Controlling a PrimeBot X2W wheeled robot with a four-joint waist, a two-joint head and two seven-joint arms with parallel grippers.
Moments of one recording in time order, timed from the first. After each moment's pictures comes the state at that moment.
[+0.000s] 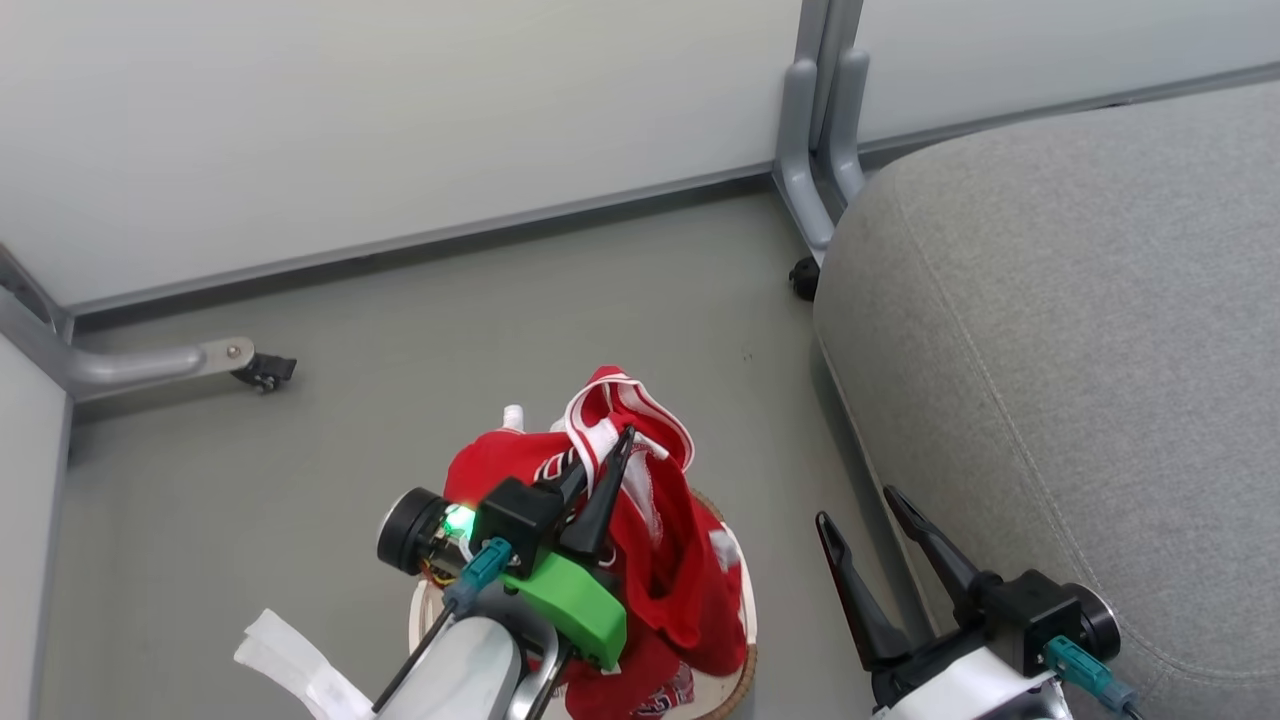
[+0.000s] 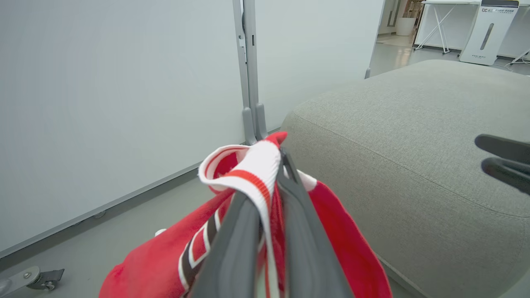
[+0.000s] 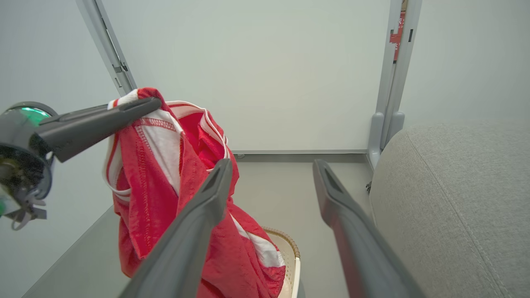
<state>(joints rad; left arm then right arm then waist) -0.32 0.05 -0.55 0.44 -0.24 -0.08 -0.26 0.02 -0.05 0.25 0.09 0.17 0.13 -0.26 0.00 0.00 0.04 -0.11</state>
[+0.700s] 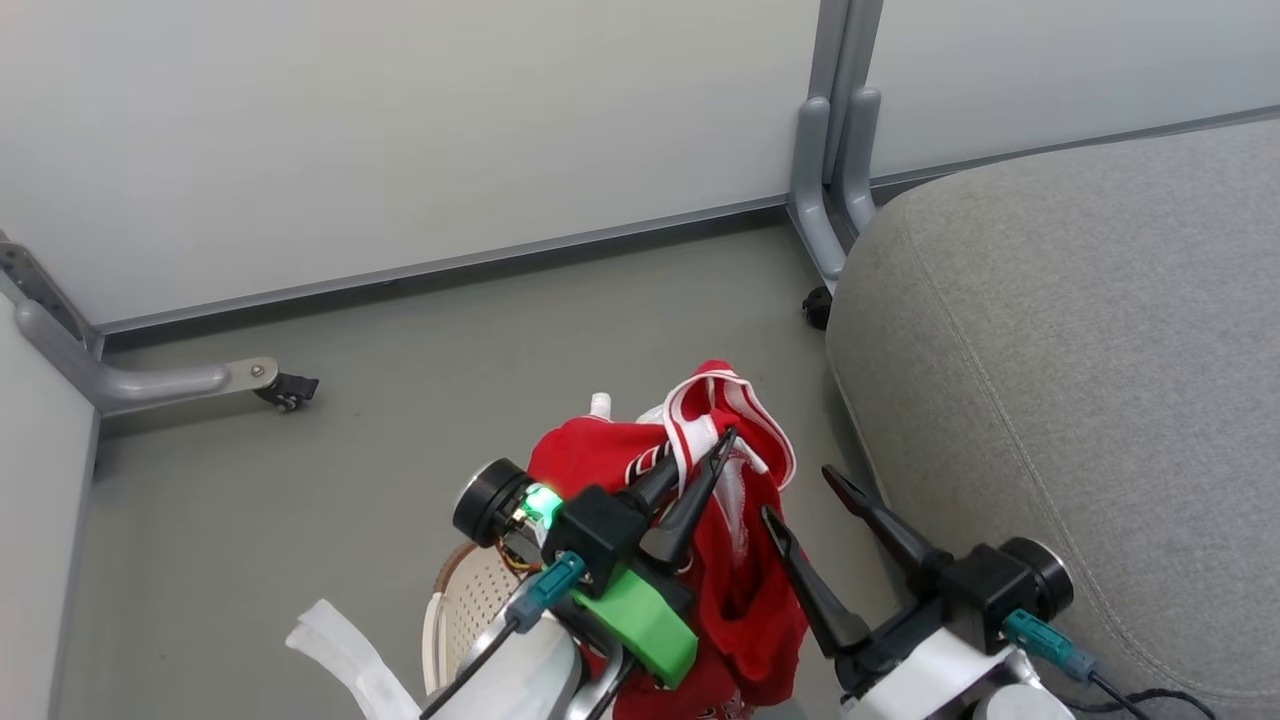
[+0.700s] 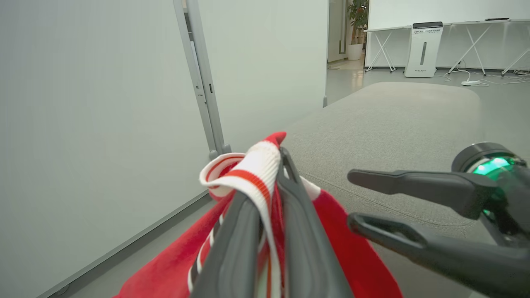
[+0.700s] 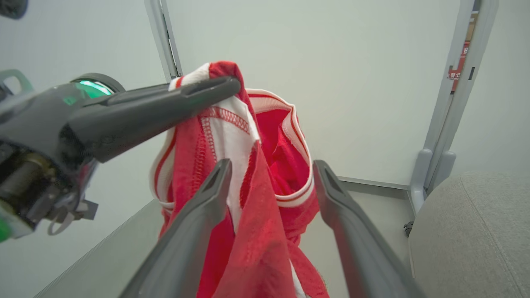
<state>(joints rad) -0.35 0.05 -0.68 0.32 -0.24 -0.11 -0.26 -0.07 -0.14 0.41 0.08 0.24 0.13 -0.26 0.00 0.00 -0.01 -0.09</state>
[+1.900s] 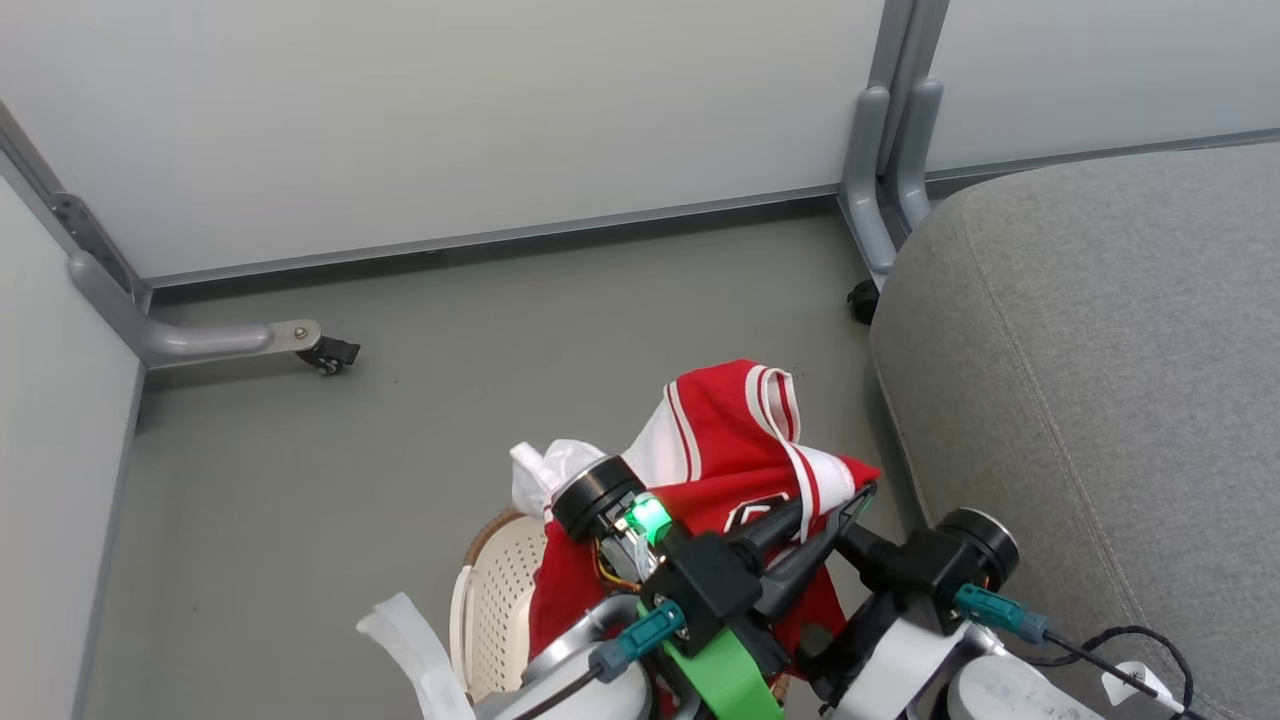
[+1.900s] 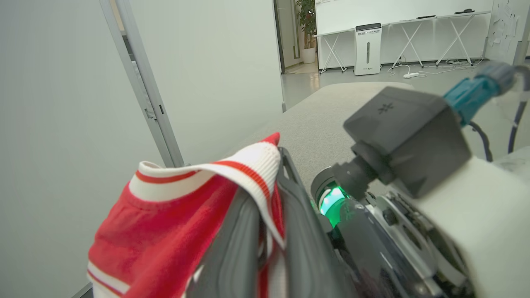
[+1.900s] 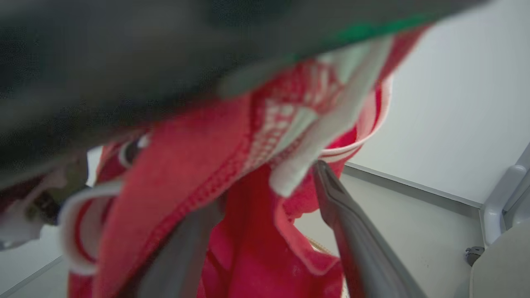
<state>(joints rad) -0.41 0.10 -0.92 0.16 -0.29 -0.12 -0.20 -0.26 -0.30 0.70 0.14 0.42 0.13 -0.26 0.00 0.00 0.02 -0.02</state>
